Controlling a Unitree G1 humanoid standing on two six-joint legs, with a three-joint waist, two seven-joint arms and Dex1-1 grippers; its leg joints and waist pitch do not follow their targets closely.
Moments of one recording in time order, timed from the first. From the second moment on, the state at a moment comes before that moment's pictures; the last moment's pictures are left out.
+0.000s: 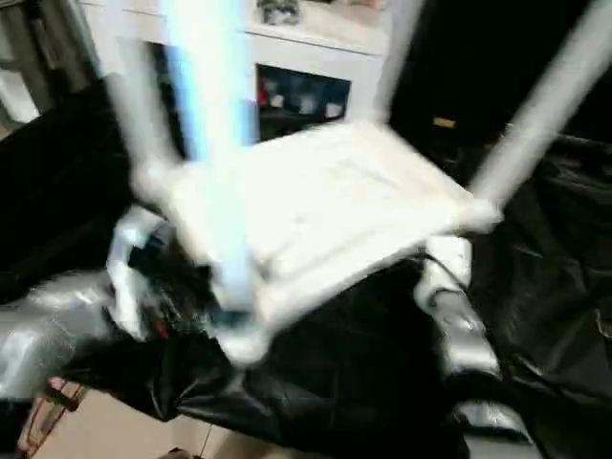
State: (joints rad) left arm -0.27 0.44 -0.12 -0.18 -0.72 0.70 -1.18; right arm -0.50 -0.23 -0.14 0.89 0.03 -0.01 0.11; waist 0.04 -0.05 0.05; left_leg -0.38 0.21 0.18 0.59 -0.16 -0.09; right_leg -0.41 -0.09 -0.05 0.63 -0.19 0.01
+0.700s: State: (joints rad) left arm -0.46 0.09 -0.23 0.04 -0.54 0.50 -0.92; right arm -0.68 -0.10 -0.05 1.11 0.00 -0.10 0.31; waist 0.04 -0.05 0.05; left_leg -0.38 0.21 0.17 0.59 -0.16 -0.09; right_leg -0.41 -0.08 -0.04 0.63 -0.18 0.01
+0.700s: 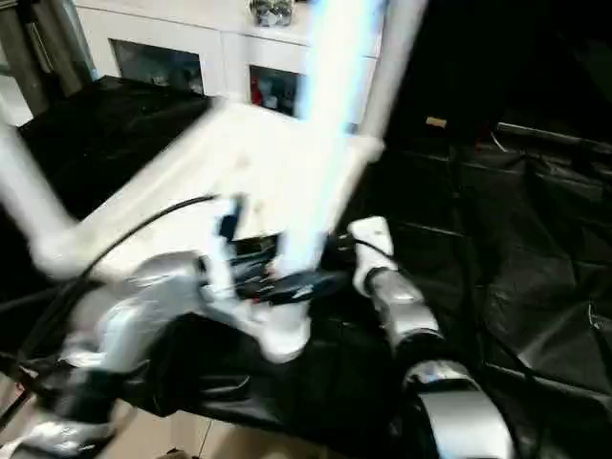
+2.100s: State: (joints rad) left arm -0.69 0.37 -0.38 0.72 -0.10 0.03 -1.24; right arm -0.26 -0.61 0.10 0.26 0.12 0.18 1.11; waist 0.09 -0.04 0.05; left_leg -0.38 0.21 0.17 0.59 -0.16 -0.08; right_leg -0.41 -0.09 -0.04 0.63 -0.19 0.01
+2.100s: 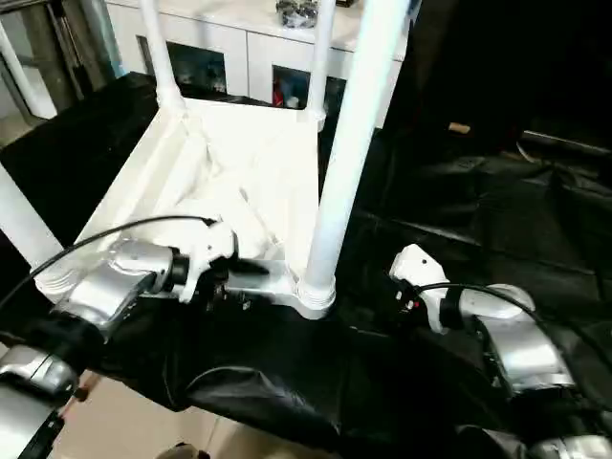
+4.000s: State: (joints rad) left arm -0.64 0.40 -0.33 0.65 0.00 0.08 -1.26; right arm -0.44 -0.34 0.22 0.42 0.11 0.13 0.97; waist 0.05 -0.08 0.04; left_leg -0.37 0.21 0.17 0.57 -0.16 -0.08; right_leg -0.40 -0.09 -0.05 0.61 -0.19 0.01
